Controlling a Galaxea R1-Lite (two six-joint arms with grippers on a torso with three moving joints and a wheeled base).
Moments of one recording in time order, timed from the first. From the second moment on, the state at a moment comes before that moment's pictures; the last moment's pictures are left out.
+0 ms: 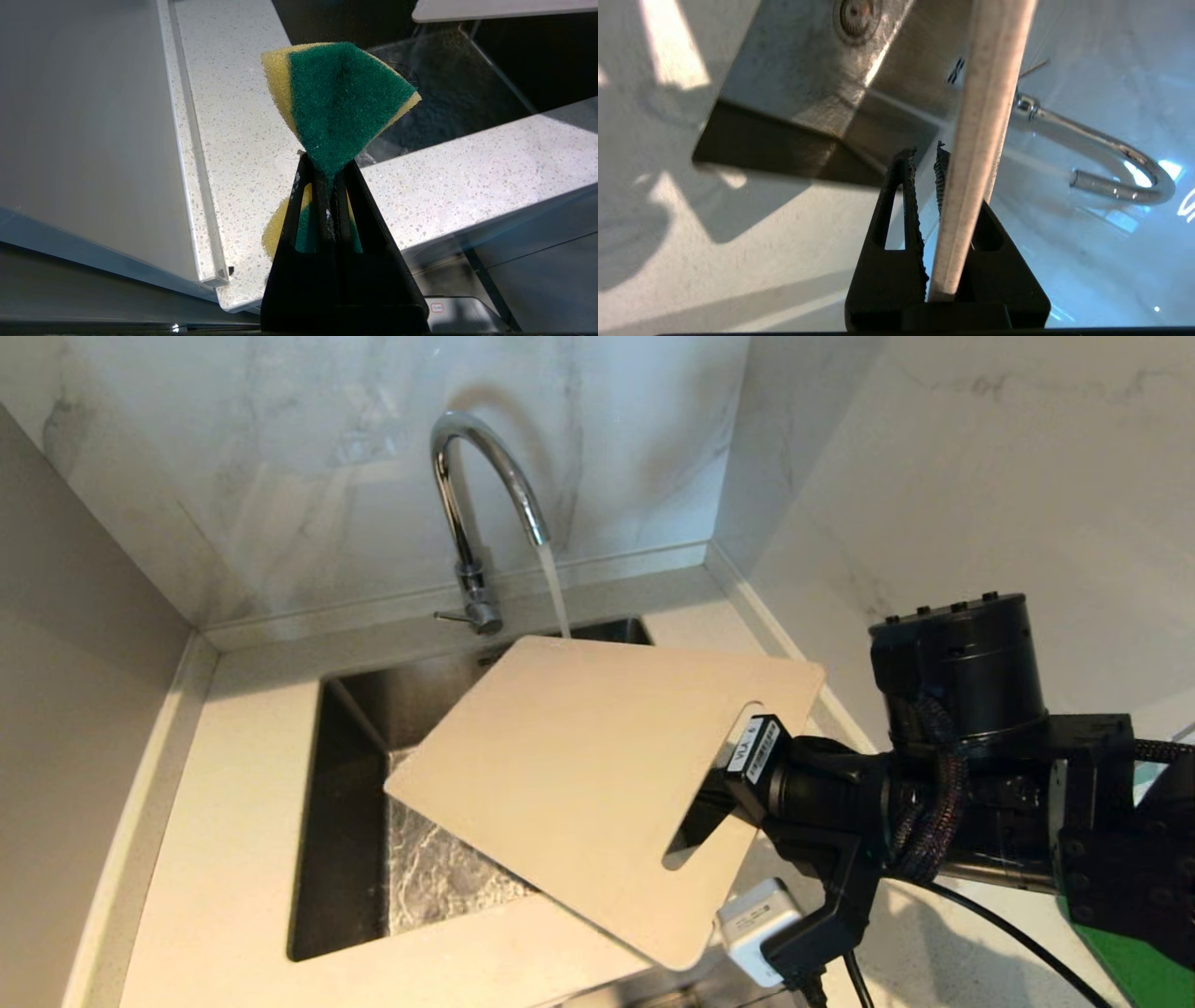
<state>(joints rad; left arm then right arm) 0.00 0.00 0.00 0.00 0.00 0.00 0.55 1.50 -0.92 -0.13 0.17 -2.09</state>
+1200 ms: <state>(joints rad) 0.00 0.00 -0.03 0.00 -0.01 0.02 0.68 1.43 -0.71 -0.13 0.16 -2.09</state>
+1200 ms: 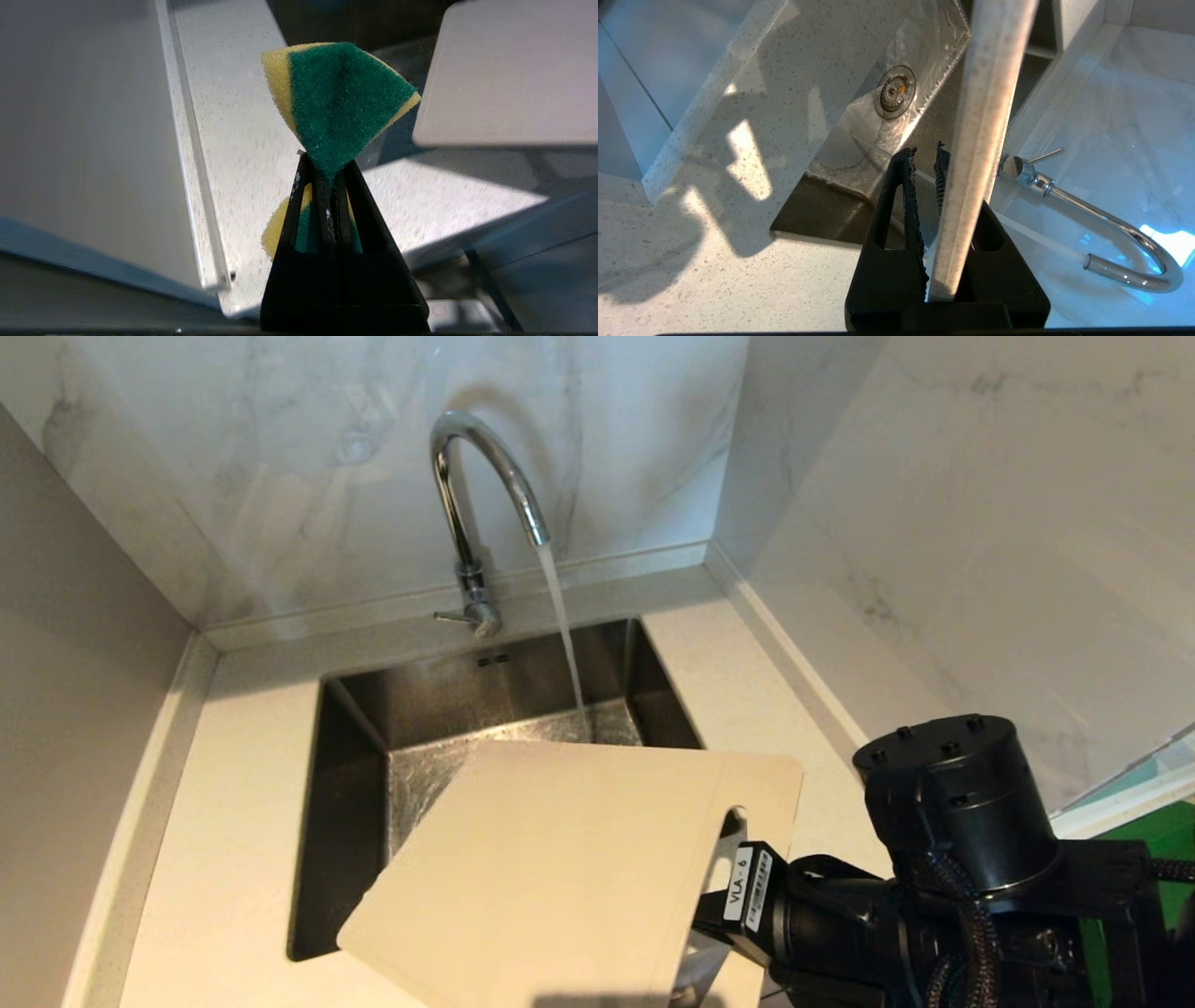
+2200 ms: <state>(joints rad) -0.05 0.76 -0.75 0.06 -0.16 0.04 0.68 1.41 -0.71 -0.13 0.16 -2.09</state>
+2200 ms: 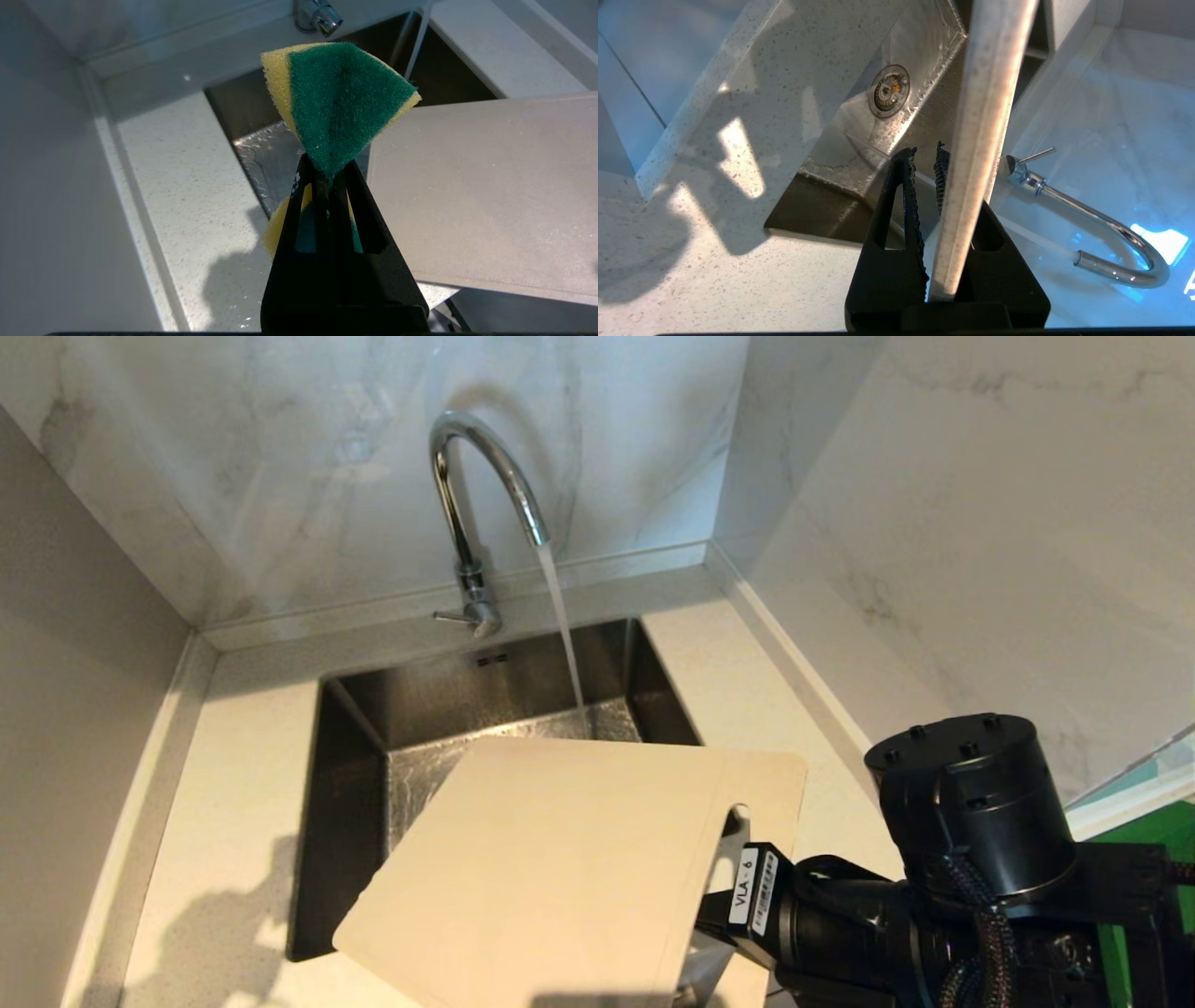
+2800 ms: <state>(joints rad) -0.35 1.09 -0.97 0.18 -0.13 -0.07 0.77 1.41 -0.72 -0.13 0.15 -2.15</state>
